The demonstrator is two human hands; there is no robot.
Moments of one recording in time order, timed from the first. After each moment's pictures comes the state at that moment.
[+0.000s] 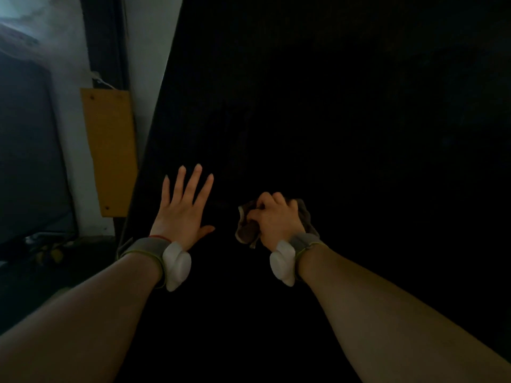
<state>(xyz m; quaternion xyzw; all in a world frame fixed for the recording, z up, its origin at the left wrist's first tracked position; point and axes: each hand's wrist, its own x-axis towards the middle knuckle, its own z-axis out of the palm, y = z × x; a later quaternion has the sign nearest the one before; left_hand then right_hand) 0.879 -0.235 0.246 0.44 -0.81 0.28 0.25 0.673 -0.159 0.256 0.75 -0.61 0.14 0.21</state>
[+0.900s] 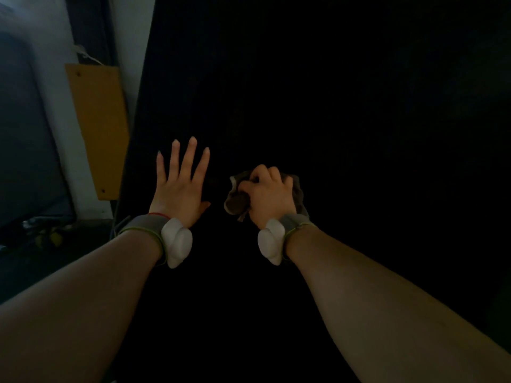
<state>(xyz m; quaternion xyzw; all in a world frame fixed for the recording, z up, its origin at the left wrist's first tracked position) 0.872 -0.243 0.238 0.44 -0.81 0.28 0.27 0.687 -0.170 0.244 0.73 -0.62 0.22 0.22</state>
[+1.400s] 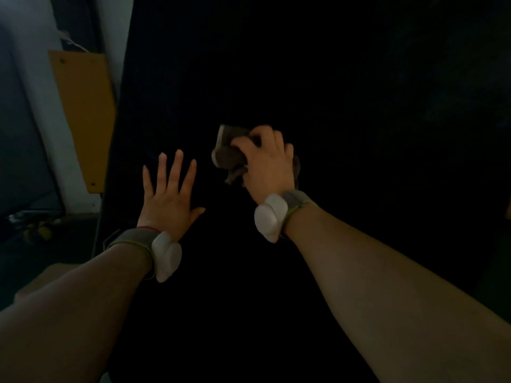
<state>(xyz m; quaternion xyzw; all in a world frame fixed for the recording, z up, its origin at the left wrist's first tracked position) 0.877 -0.242 0.197 0.42 -0.80 0.29 0.31 0.693 -0.143 0.281 0.67 -0.61 0.33 0.26</state>
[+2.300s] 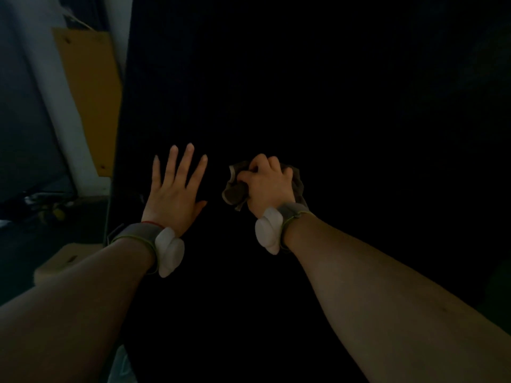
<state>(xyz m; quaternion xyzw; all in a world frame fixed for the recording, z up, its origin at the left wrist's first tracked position) 0.890 -0.234 0.174 0.40 -0.82 0.29 0.29 0.699 -0.169 0.202 0.71 -0.65 0.19 0.20</state>
